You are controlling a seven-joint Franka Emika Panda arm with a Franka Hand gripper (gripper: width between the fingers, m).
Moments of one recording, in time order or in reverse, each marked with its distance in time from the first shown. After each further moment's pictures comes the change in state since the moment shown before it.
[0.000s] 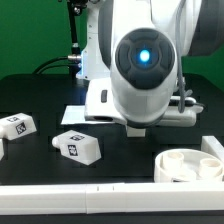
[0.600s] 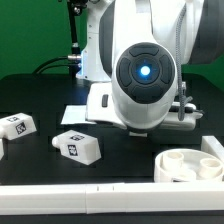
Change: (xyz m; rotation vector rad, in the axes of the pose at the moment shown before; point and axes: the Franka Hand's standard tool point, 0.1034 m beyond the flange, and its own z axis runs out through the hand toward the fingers) arm 0.002 -0.002 -0.002 -0.002 0.003 -0.003
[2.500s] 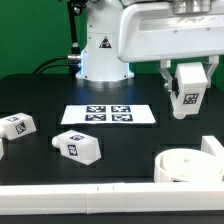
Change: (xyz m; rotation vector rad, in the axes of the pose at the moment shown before) arm -0.022 -0.060 -0.182 -0.002 1.178 -0.267
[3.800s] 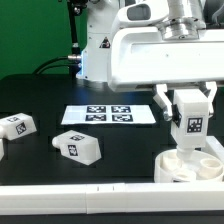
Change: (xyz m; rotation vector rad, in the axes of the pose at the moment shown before) arm 0.048 0.016 0.033 -0.033 0.411 -0.102
